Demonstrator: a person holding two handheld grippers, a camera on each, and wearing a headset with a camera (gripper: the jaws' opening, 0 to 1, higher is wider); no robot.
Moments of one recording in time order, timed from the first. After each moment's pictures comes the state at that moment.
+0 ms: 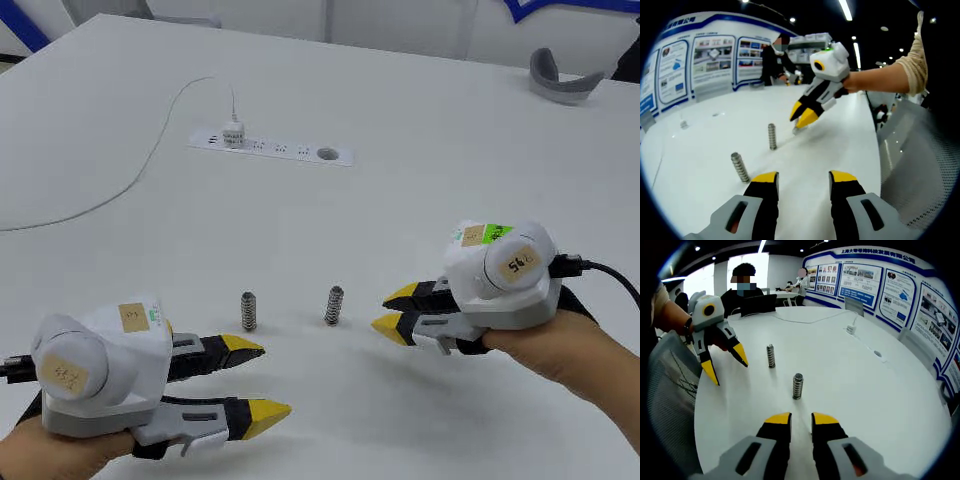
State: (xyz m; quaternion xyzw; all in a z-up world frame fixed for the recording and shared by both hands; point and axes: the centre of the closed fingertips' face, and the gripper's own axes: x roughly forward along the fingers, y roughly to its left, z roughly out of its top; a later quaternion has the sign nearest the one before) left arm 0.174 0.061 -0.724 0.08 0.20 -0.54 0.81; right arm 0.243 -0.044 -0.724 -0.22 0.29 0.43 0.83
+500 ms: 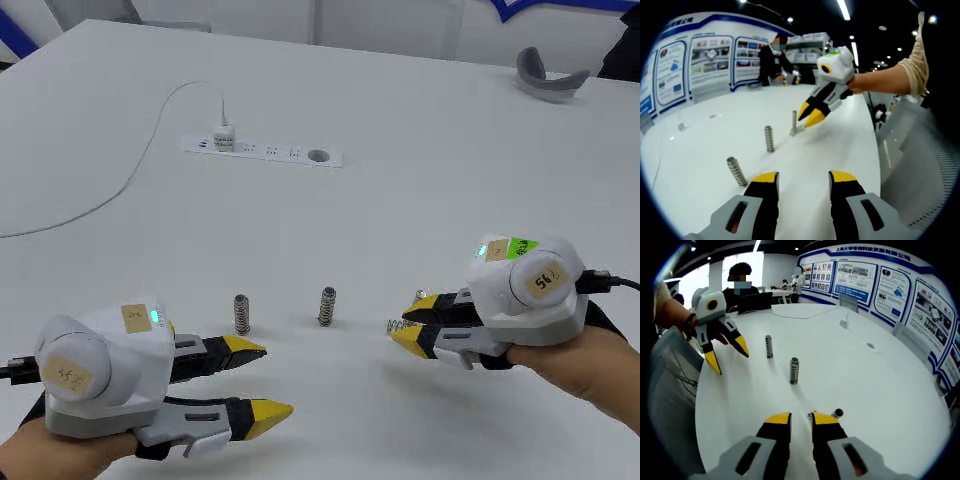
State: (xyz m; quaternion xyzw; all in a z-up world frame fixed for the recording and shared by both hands) left arm 0.173 0.054 -0.723 0.09 0.20 -0.55 0.81; right arm 0.230 -0.073 -0.728 -0.21 0.30 0.41 0.83
